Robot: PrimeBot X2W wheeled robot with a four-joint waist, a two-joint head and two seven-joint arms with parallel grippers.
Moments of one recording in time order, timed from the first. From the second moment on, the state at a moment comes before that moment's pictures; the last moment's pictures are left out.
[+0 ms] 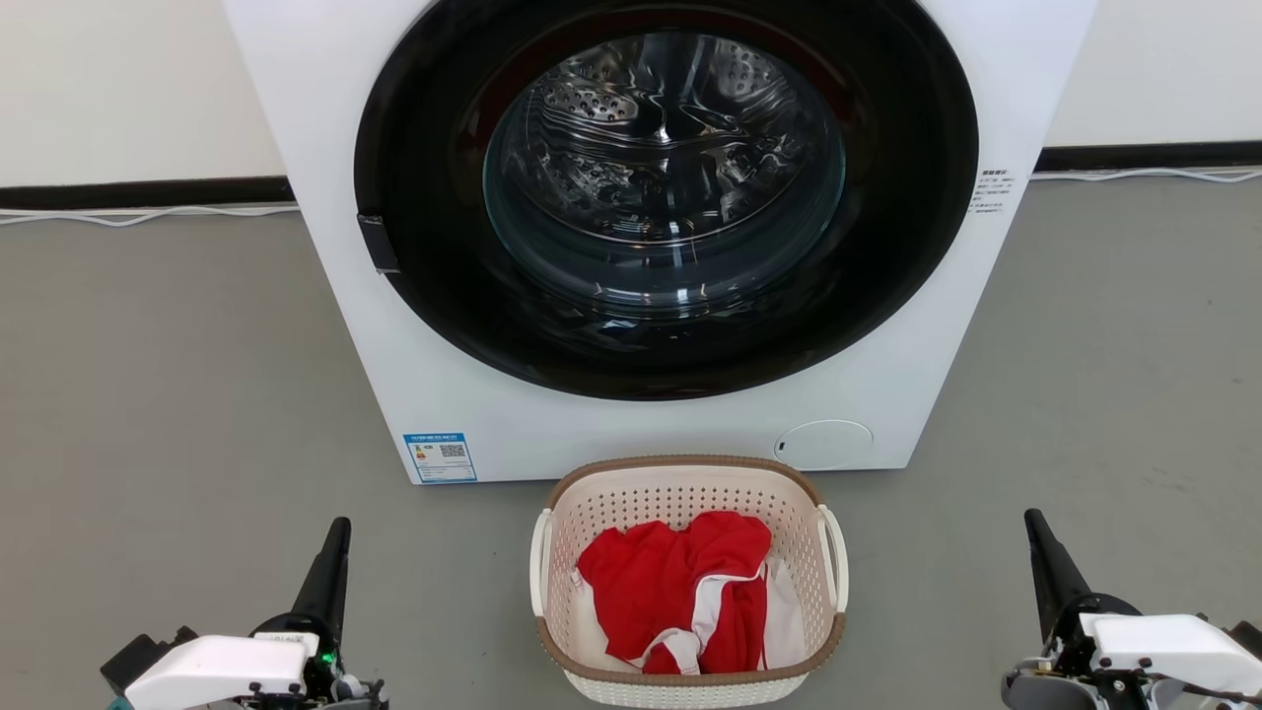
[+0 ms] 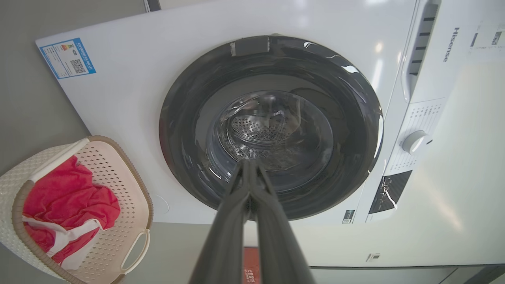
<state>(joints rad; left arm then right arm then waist) -0.05 0.04 0.08 0.30 -1.50 -0.12 0.08 -0.05 -0.04 -0.14 0.30 1.48 0.12 0.08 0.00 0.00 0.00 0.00</state>
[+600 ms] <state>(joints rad) -0.05 0.04 0.08 0.27 -1.60 -0.12 0.11 -0.07 -0.04 -0.14 0.27 1.60 0.12 0.11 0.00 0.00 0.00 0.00</state>
